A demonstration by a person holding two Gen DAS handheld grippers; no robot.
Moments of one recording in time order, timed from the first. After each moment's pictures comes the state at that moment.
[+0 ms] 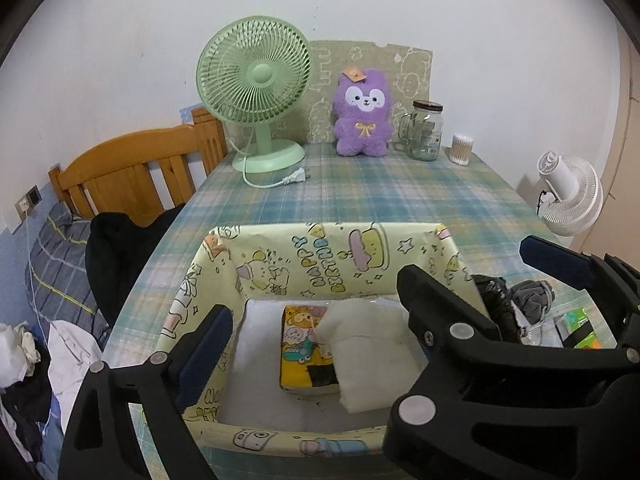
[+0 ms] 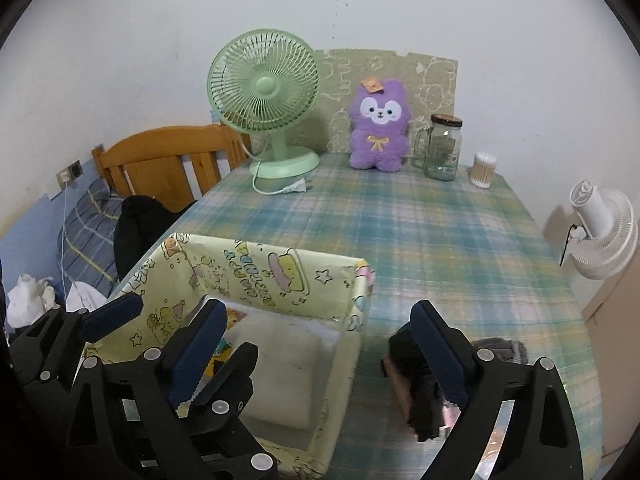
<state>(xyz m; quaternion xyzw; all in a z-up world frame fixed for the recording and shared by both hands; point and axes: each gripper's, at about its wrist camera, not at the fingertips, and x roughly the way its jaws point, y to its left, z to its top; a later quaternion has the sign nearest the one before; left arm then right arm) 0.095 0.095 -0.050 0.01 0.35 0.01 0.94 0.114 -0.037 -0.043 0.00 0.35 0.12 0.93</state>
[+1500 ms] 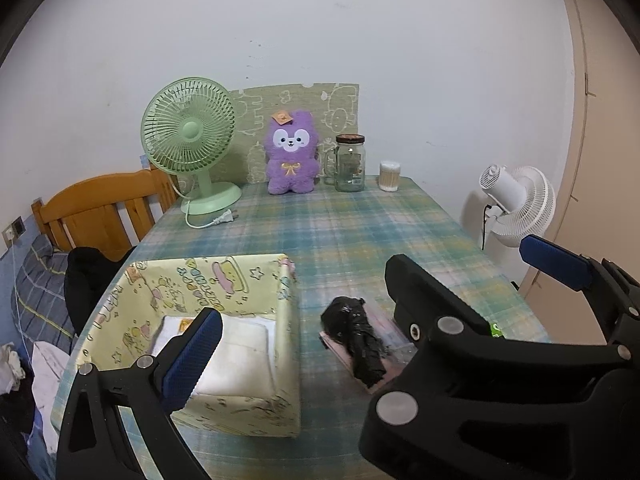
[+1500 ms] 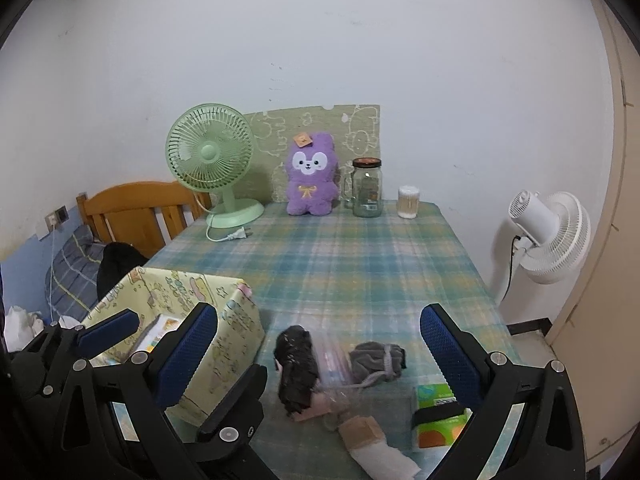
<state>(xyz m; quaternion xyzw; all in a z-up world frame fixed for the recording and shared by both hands) 0.053 -0.024 -0.025 0.02 0.29 -0.03 0.96 0.051 -0.158 -0.015 0.03 0.27 0.07 0.96</state>
